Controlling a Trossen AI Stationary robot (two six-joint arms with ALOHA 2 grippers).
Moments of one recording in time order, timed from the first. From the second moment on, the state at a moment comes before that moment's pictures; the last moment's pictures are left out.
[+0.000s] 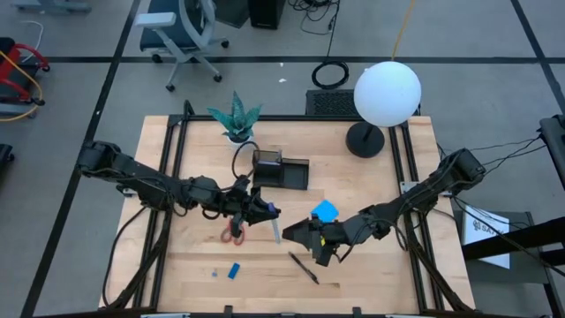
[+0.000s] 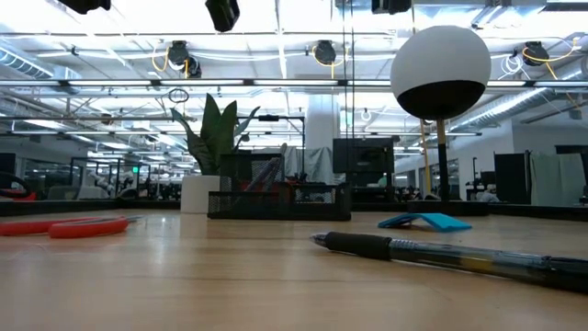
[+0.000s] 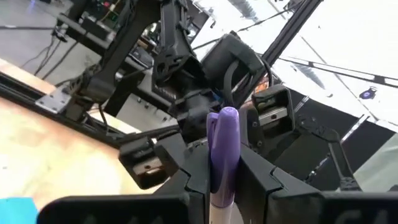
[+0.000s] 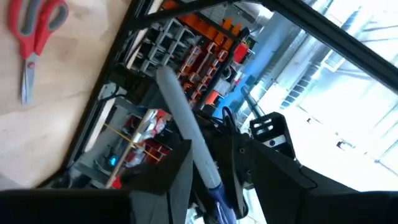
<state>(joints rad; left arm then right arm) -0.26 1.38 0.72 0.80 0.00 -0.64 0.49 1.58 0.96 0.56 0.47 -2.06</state>
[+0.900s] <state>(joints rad) -0.24 1.47 0.84 0.78 0.05 -0.58 0.49 1.60 0.96 0.55 0.44 -1.96</state>
